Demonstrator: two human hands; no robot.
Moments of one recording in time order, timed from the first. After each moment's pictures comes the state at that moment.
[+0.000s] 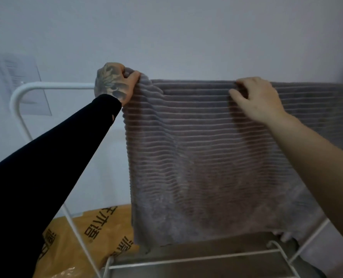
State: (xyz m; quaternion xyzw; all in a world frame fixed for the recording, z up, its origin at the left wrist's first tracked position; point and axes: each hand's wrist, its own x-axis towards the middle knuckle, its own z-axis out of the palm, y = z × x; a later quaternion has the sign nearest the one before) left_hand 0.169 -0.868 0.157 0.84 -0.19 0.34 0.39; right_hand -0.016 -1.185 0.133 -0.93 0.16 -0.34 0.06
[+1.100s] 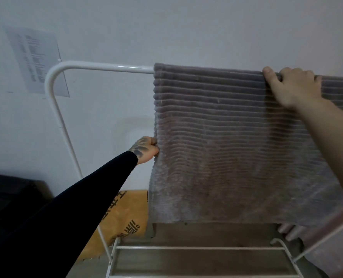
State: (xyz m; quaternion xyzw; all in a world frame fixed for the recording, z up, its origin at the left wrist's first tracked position) left_hand 0.172 -0.833 -0.042 0.88 -0.23 -0.12 0.40; right_hand 0.031 -1.209 0.135 -0.91 0.30 -0.28 -0.06
